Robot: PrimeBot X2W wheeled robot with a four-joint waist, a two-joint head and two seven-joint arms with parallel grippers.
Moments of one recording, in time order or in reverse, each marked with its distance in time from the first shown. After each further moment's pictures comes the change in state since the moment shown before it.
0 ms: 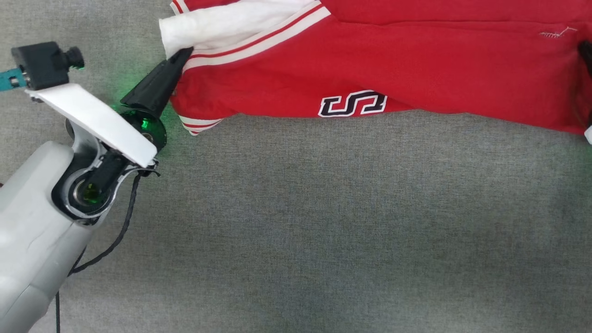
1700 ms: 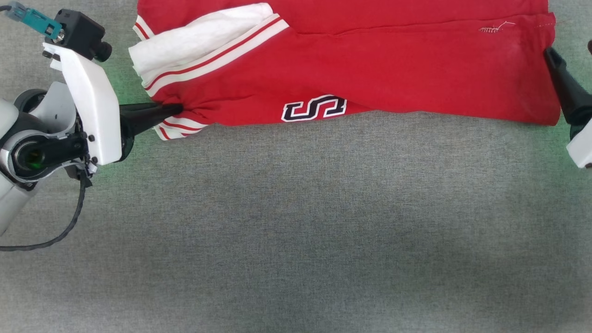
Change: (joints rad) left arm -0.325 0.199 -0.399 0.087 -0.048 -0.002 0.596; right arm 0.044 -0.025 0.084 -0.062 -0.028 0.000 -0.095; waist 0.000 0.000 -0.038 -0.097
